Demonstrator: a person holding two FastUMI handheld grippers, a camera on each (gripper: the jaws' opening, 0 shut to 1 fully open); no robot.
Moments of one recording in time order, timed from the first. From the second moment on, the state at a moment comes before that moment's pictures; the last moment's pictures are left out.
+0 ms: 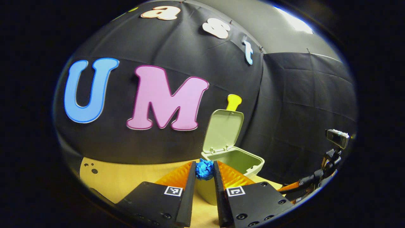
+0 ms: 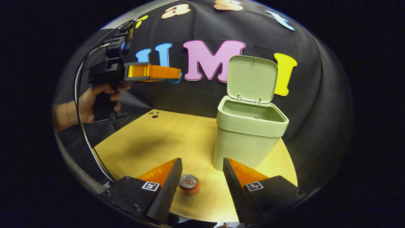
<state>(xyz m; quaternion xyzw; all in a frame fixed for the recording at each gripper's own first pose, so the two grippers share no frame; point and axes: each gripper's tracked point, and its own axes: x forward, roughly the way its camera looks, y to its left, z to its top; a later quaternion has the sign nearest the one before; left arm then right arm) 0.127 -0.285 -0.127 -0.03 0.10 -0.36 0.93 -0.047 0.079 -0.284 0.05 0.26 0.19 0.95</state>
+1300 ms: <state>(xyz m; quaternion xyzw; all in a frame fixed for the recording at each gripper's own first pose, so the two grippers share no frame) 0.172 -0.404 -0.194 0.01 0.15 -0.40 0.90 -0.046 0.038 -0.309 0.06 0.28 0.17 0.94</state>
